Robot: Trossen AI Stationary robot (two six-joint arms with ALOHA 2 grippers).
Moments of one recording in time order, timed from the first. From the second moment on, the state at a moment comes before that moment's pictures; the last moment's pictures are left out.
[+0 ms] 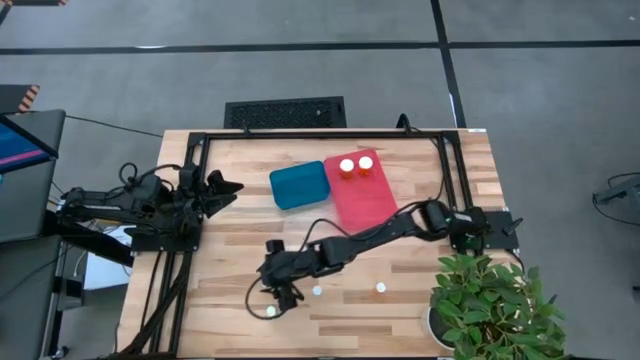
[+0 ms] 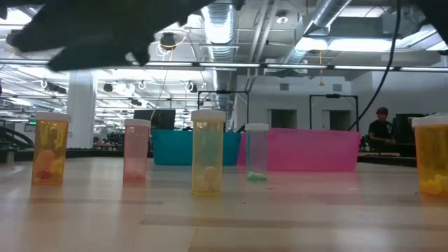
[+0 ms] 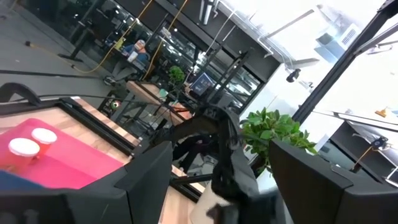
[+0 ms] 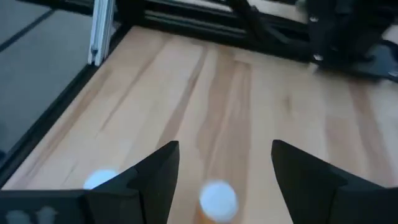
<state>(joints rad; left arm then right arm) -0.07 0.31 0.38 0.17 -0.15 -0.66 0.28 2.35 1.94 -0.15 0.05 -0.03</state>
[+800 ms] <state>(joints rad) -0.07 0.31 0.38 0.17 -0.14 -0.66 0.26 2.48 2.21 -0.50 0.04 -0.06</state>
